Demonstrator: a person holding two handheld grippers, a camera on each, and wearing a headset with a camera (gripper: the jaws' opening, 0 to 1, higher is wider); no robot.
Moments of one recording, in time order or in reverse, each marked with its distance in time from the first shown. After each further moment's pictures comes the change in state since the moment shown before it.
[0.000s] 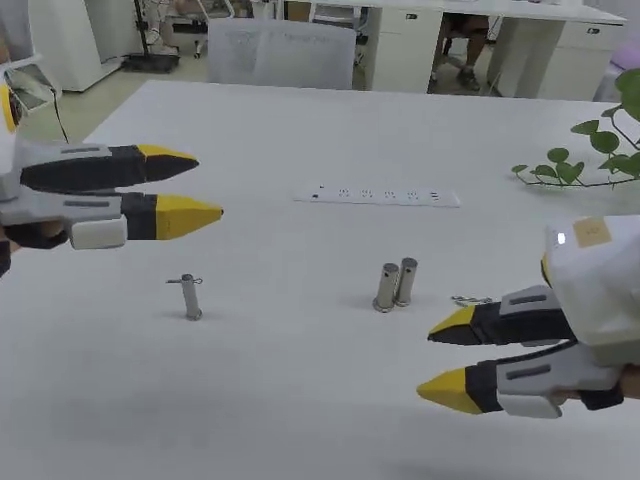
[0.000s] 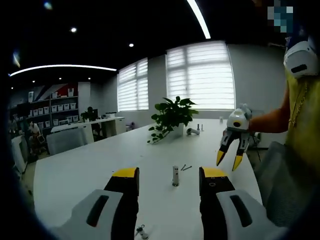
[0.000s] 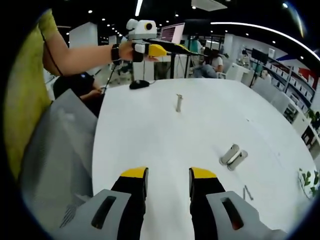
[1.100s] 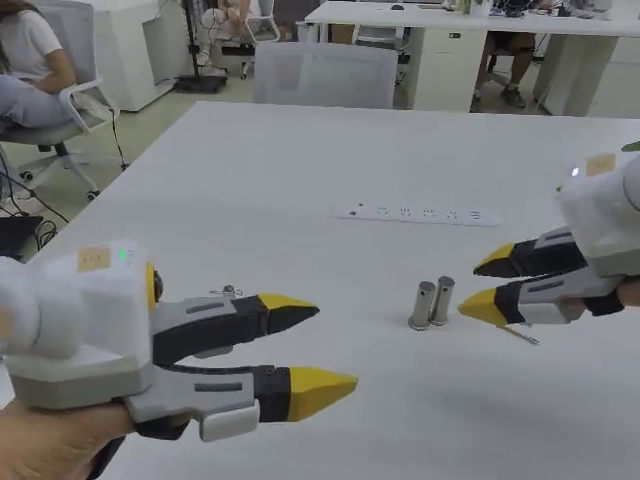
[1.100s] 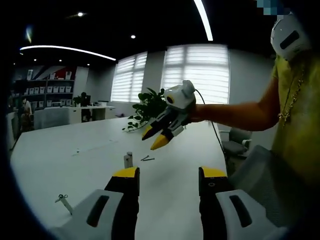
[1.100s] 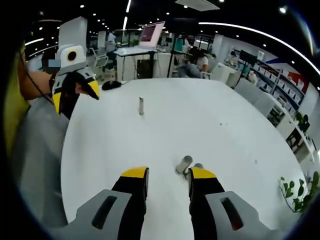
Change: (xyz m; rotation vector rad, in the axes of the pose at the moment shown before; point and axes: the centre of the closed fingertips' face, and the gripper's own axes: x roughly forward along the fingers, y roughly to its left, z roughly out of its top) left arm 0.037 -0.127 -0.044 -0.143 0.020 -0.068; right arm 0.009 -0.104 0.023 -0.021 0.040 -0.132
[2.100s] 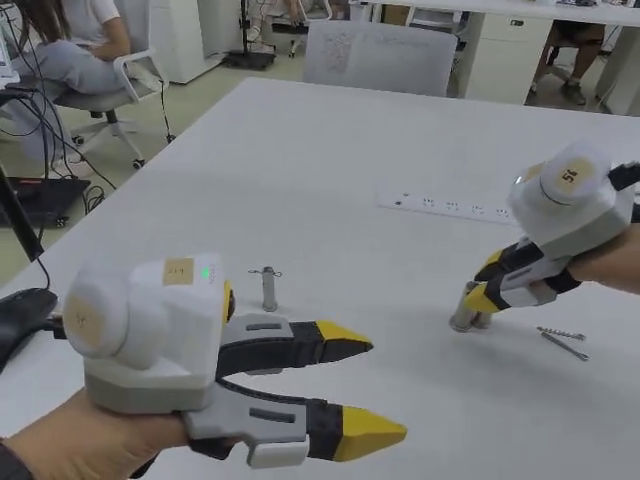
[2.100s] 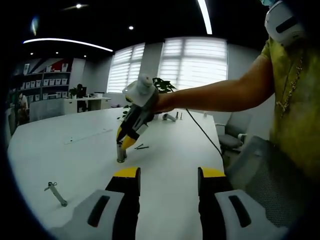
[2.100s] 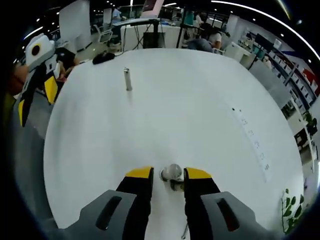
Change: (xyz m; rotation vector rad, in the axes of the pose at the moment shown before) left arm 0.003 -0.004 -0.031 -0.021 0.072 -0.035; right arm 0.076 -0.022 -0.020 -0.059 0.239 0.072
